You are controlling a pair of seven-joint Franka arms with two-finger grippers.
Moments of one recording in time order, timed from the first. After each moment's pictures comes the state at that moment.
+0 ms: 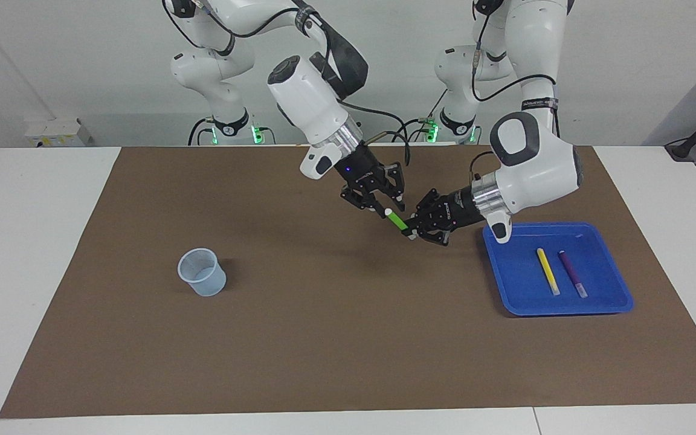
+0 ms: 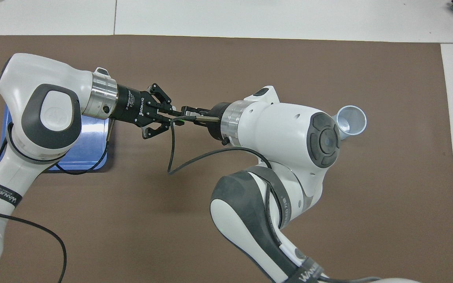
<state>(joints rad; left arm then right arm) 0.03 0.28 -0.33 -1.75 -0.84 1.98 -1.39 0.50 0.25 0.11 -1.72 0.51 2.54 0.43</state>
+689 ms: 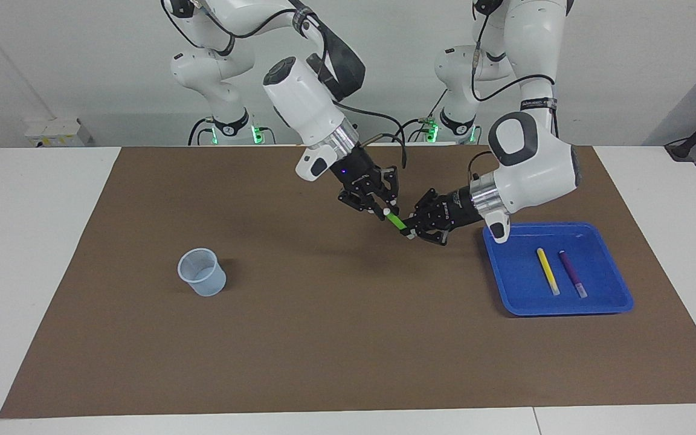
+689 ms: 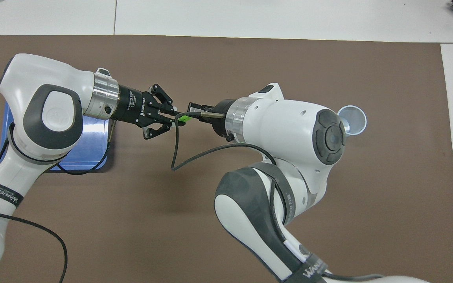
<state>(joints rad) 0.03 0.28 -0.33 -1.75 -0.84 1.98 -1.39 0.49 0.25 0.10 -1.72 0.51 2.54 0.43</state>
